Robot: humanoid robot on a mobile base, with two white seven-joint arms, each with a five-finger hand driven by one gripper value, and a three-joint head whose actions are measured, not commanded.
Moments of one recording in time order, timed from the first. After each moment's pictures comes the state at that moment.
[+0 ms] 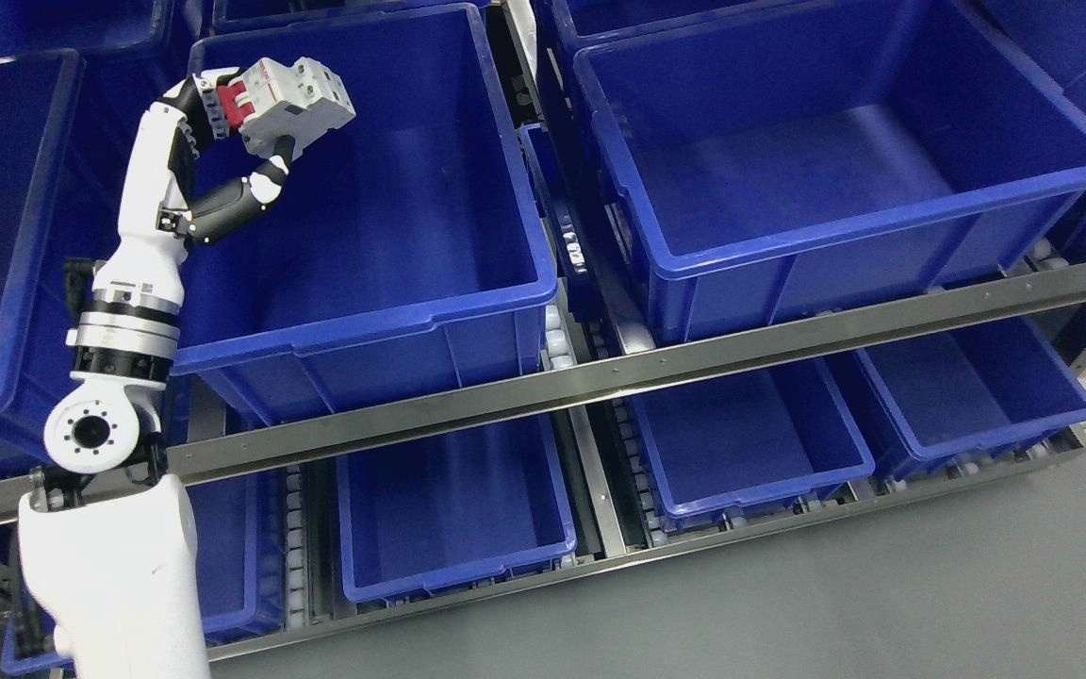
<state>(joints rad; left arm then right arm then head) -0.77 0.02 0.26 -1.47 -0.27 -0.17 -0.37 0.09 0.00 0.00 -0.25 0.07 0.01 -0.14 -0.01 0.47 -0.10</state>
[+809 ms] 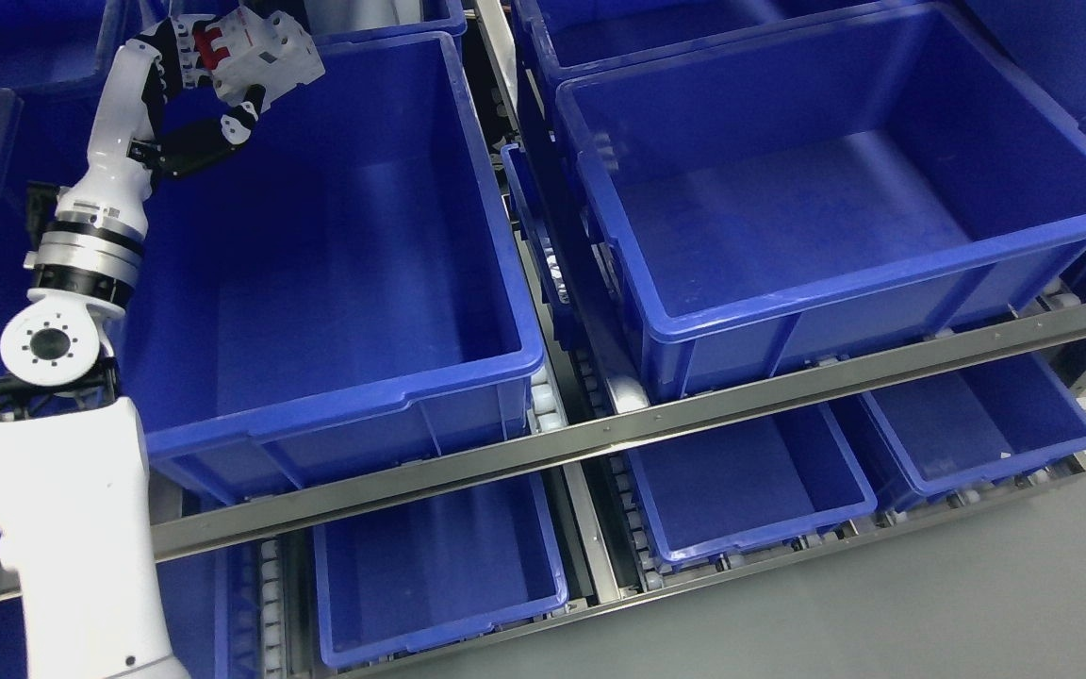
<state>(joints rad) -0.96 0.13 0.22 -1.23 -0.34 -0.15 -0.37 0.09 0.00 0.00 -0.25 0.07 0.01 -0.14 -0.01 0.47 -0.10</state>
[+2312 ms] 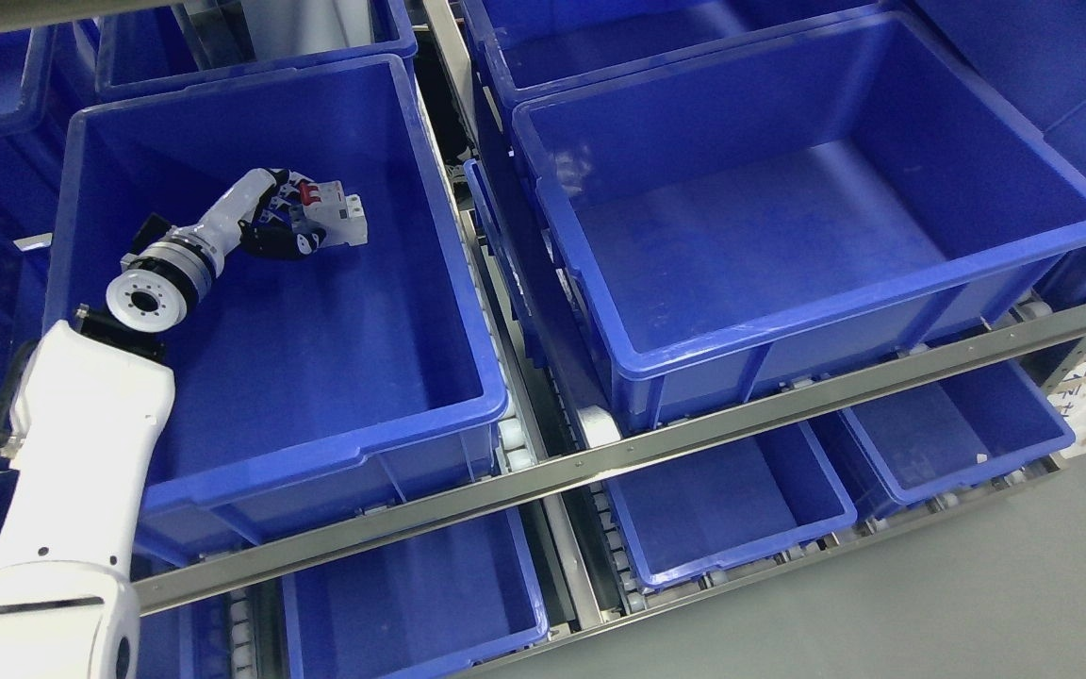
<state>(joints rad) -1.20 0.23 -0.09 -0.55 -0.57 -0.11 -0.36 0.09 0.00 0.00 -0.25 0.07 0.01 -0.14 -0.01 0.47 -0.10</state>
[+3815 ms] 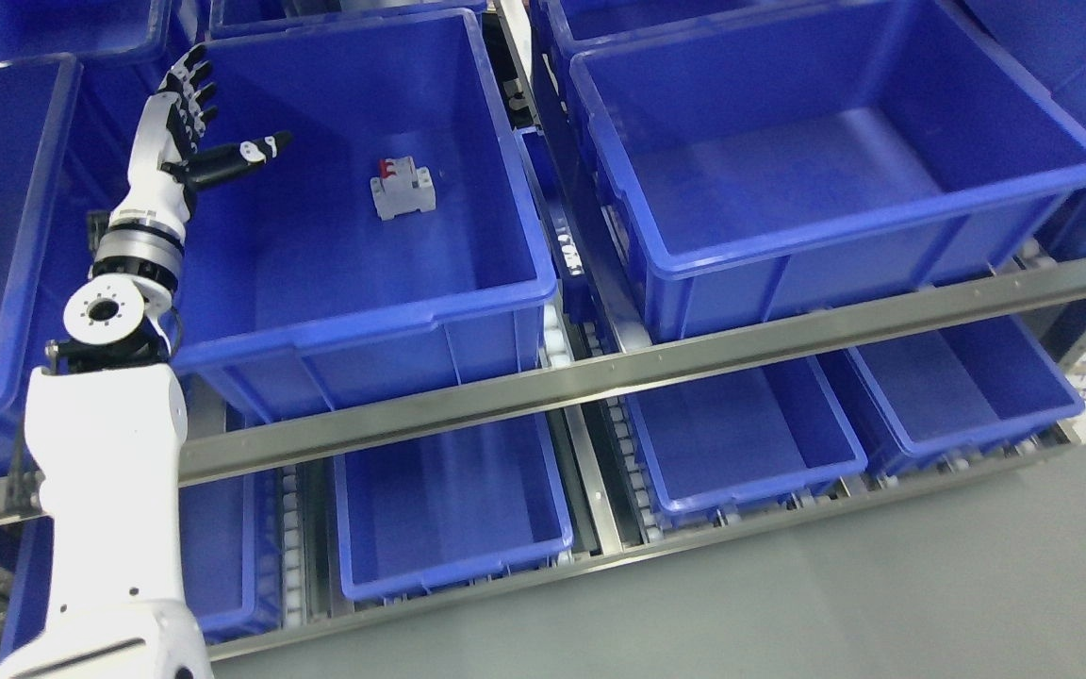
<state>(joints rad) -1.03 0.09 0.26 -0.93 -0.18 -0.05 -0.21 0.09 0.00 0.00 -0.25 0.07 0.01 -0.14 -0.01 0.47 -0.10</state>
